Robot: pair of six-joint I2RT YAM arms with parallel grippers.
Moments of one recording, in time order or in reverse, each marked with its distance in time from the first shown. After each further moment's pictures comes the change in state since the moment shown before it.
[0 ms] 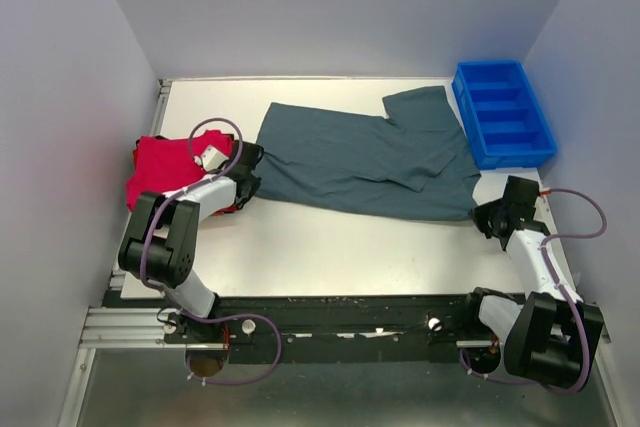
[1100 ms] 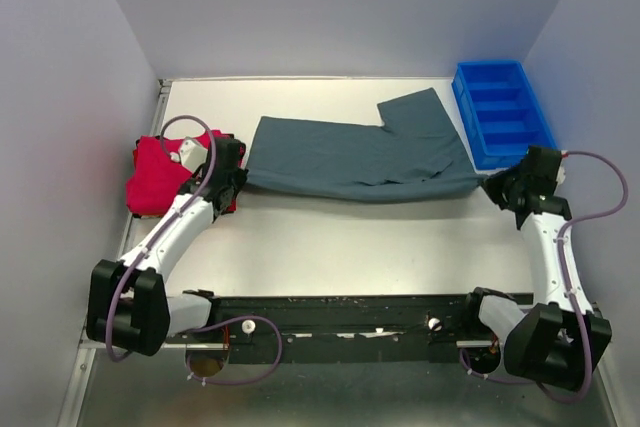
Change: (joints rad) left arm 0.005 -0.378 -0.056 -0.120 -0.006 -0.007; right arm 0.000 -0.010 0.250 -0.140 -0.059 -0.087
